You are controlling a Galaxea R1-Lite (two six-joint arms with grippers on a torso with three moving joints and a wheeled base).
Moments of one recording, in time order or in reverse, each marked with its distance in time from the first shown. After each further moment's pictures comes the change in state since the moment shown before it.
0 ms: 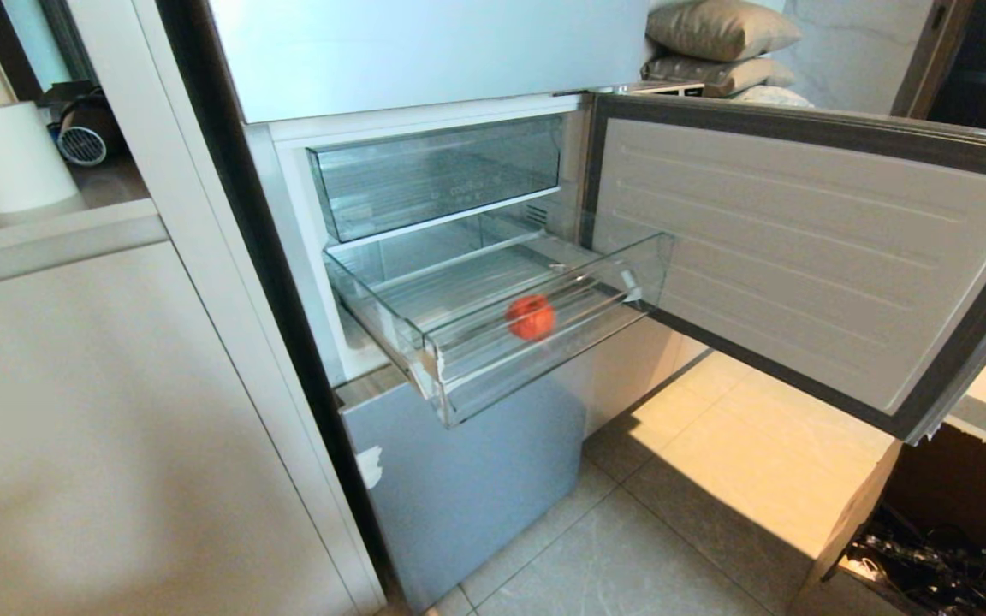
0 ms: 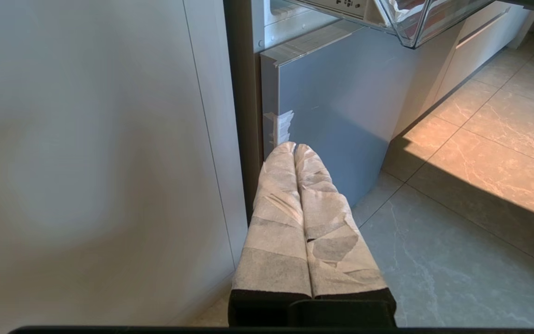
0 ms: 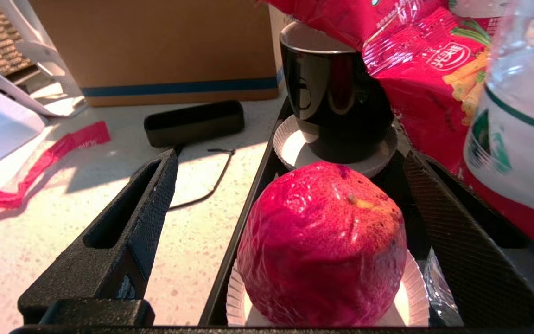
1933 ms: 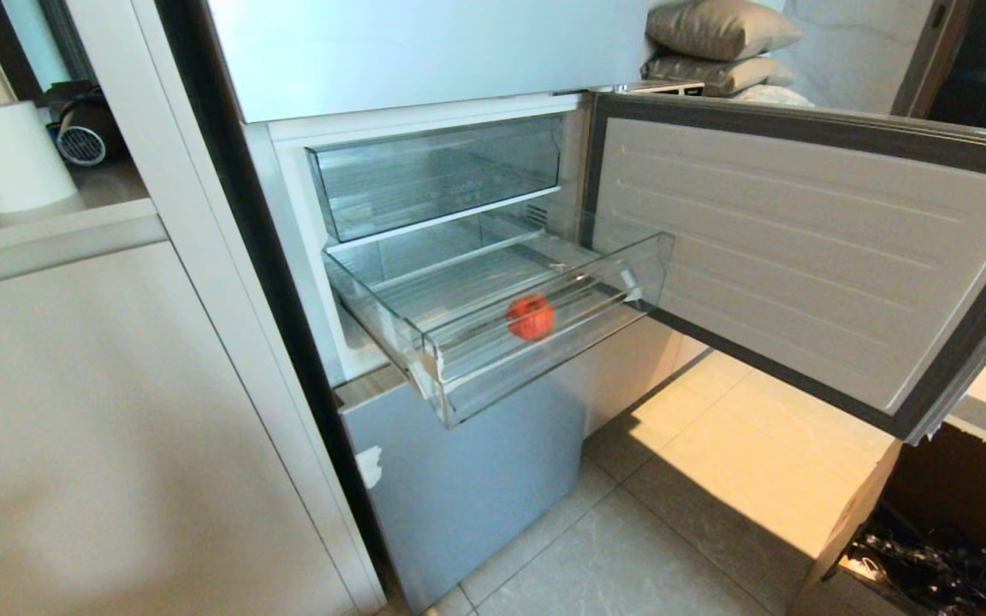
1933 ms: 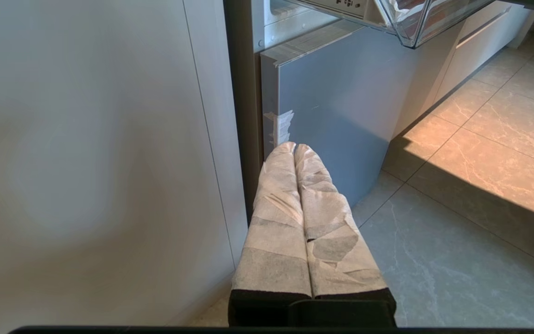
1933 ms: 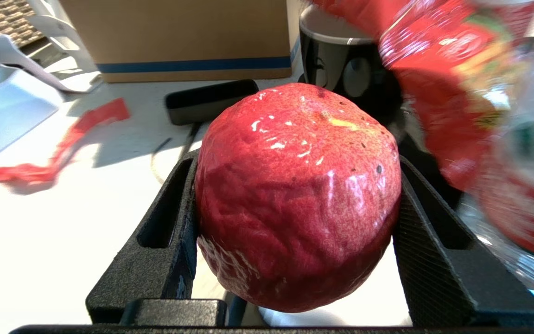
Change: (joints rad) left arm 0.000 0.000 0.000 0.000 0.000 0.000; right arm 0.008 -0.162 0.094 0.172 0.023 -0.015
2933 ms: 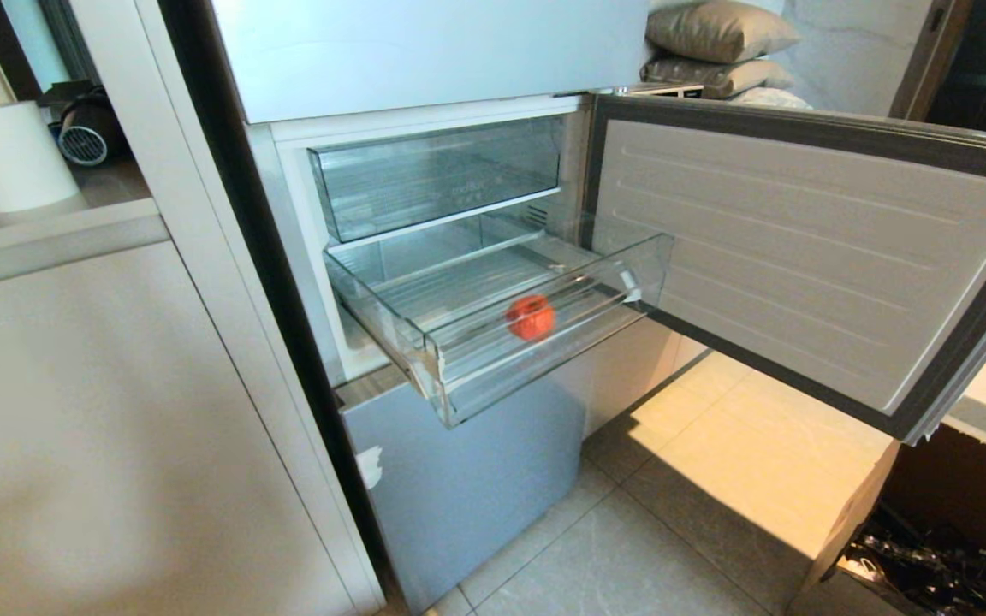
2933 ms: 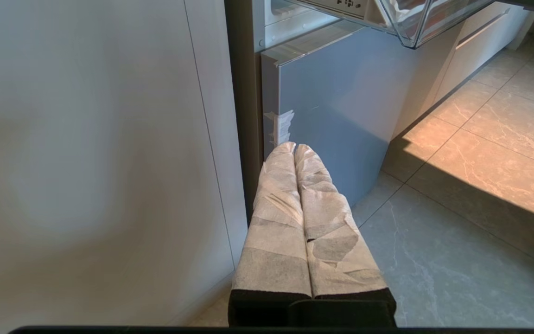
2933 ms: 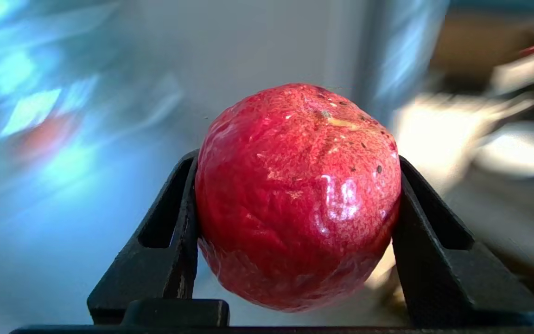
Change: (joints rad) left arm 0.000 0.000 0.000 0.000 0.000 0.000; right arm 0.614 -1.511 0.948 0.450 -0.165 -0.099
